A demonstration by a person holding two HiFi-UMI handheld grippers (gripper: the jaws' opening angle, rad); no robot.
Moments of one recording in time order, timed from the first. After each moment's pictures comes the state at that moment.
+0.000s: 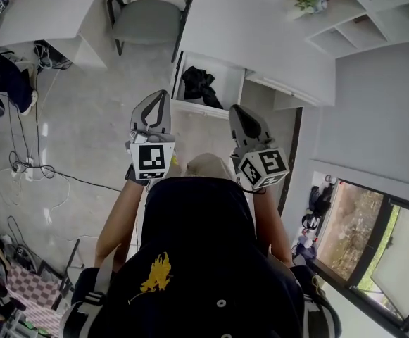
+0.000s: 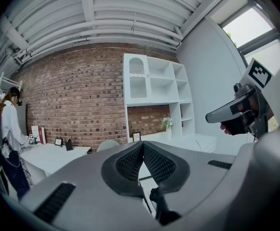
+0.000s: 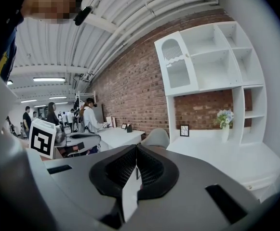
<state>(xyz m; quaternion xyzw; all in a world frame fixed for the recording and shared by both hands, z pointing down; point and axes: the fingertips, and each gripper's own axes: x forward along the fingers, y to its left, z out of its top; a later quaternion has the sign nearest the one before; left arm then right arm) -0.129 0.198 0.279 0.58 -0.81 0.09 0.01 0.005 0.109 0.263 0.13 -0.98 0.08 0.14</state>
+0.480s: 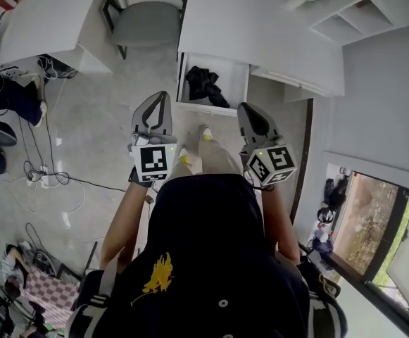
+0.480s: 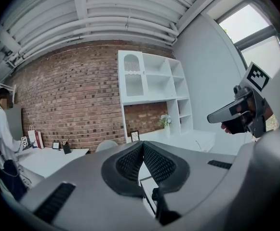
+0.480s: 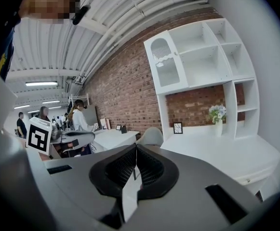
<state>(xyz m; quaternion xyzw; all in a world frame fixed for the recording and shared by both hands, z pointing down) -0.130 0.173 0.279 0.60 -0.79 0.12 0.01 0.021 0.072 0.276 0.17 -0.97 0.10 0.13</state>
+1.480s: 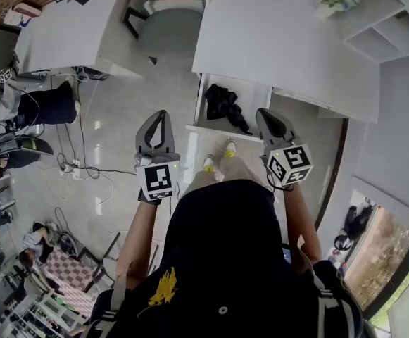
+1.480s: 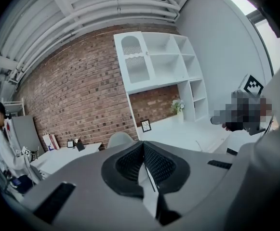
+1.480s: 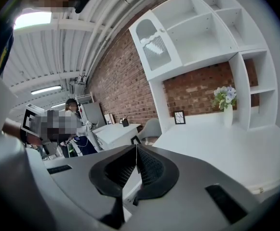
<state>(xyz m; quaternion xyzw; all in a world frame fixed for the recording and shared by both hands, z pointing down) -0.155 0.094 0.293 0.52 -0.83 0.21 0.05 0.005 -0.074 0.349 0.09 -0.97 0.15 0.17</state>
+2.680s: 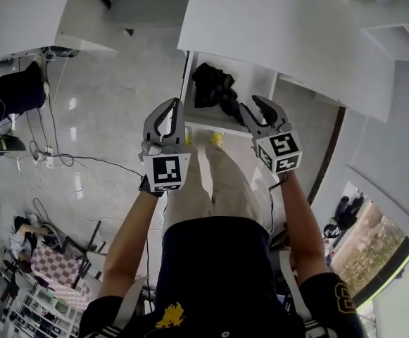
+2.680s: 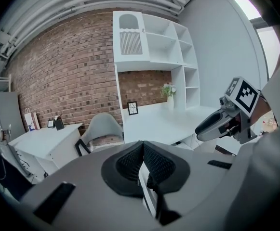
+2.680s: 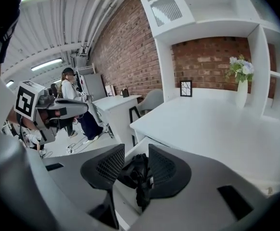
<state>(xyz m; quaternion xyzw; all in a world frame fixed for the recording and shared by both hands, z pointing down) -0.156 0.041 0.473 0.57 -0.79 0.18 0.11 -0.038 -0.073 0.537 0.05 -0.95 0.10 0.31</state>
